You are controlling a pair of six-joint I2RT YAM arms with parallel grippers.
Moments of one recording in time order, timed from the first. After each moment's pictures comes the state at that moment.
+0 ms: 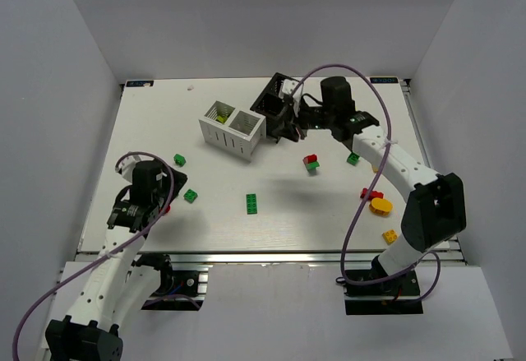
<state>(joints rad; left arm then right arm) -0.17 0.73 0.63 -0.60 -0.22 -0.97 0.48 1.61 1.37 -0.21 -0.79 -0.47</state>
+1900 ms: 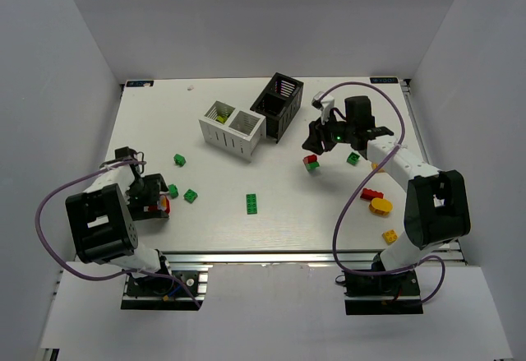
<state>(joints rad) 0.31 1.51 0.81 -0.80 0.04 -1.38 0.28 1.60 1.11 -0.18 -0.64 -0.28</state>
